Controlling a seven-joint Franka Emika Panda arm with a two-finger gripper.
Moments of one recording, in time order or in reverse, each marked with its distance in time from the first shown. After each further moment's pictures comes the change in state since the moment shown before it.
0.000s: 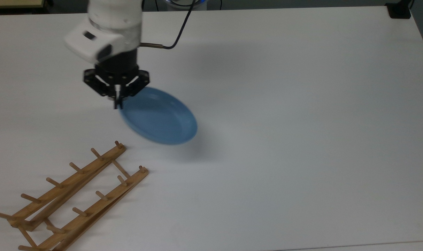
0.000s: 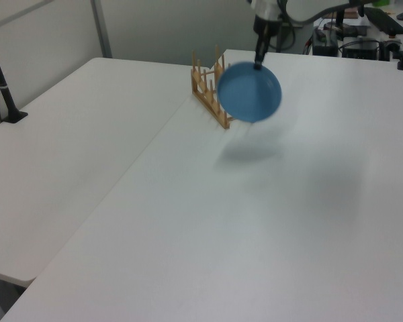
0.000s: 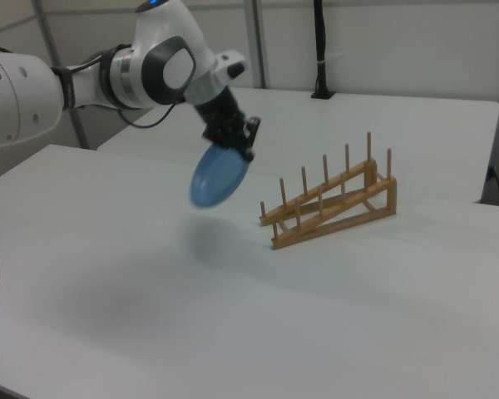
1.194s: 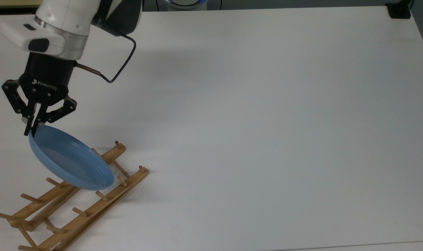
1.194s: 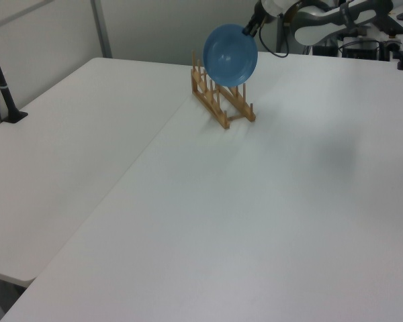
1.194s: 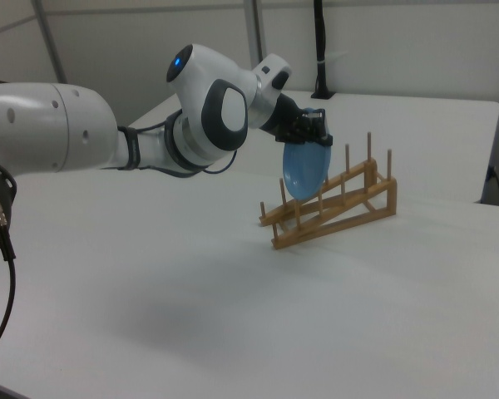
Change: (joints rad) arm -0.046 0.102 -0.167 -0.045 -0.345 0.639 0.243
